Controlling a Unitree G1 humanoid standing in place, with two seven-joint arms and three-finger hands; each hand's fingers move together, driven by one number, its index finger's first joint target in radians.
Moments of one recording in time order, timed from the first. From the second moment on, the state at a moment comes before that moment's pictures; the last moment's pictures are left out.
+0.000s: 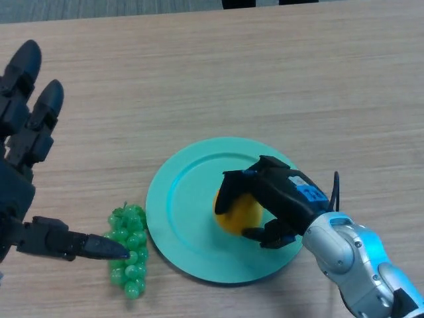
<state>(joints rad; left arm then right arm) 0.12 0.22 0.29 -0.72 -0.30 0.30 -0.26 -0.32 -0.19 0.37 0.25 -0.64 -0.08 0.13</state>
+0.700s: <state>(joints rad) 0.12 0.22 0.25 -0.72 -0.29 0.30 -0.27 -0.30 -0.20 0.45 -0.06 -0.26 0.23 0.12</state>
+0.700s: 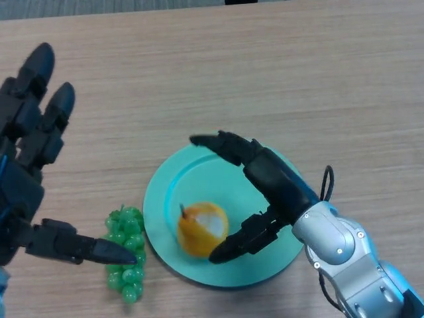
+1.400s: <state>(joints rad) 0.11 0.22 0.23 -0.72 -0.28 0.30 -0.27 -0.02 -0.20 0.00 -0.64 0.24 0.53 0.24</state>
